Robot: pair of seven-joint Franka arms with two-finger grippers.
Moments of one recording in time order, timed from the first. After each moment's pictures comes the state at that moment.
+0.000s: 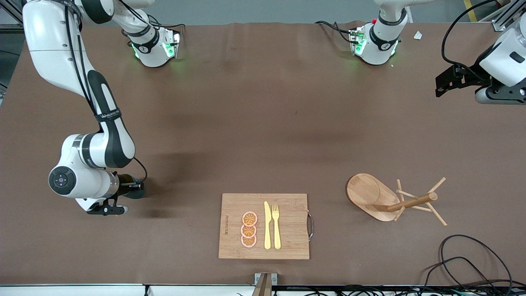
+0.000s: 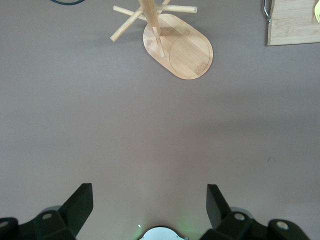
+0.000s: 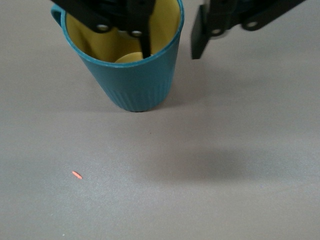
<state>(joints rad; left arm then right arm) 0.11 -0.02 -0.24 -1.52 0.02 1.43 -0.05 0.09 0.68 -0.05 -1.55 0.05 2.08 0.03</state>
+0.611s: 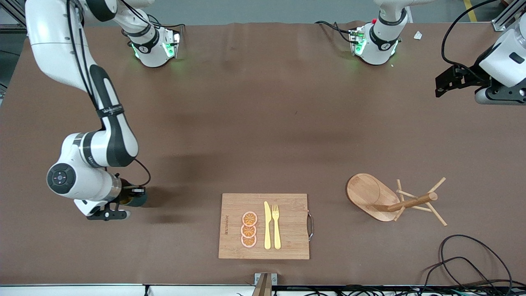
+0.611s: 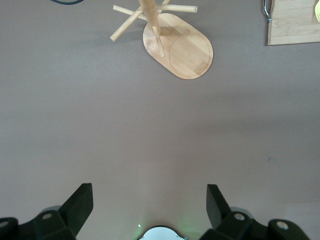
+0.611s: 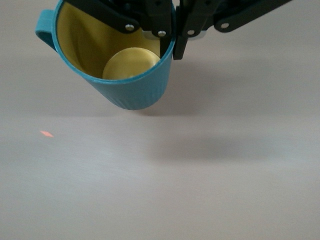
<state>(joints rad) 0.11 -0.02 -0.24 -1.52 0.02 1.43 -0.05 0.18 0.66 -0.04 -1.43 0.10 2.06 0.08</state>
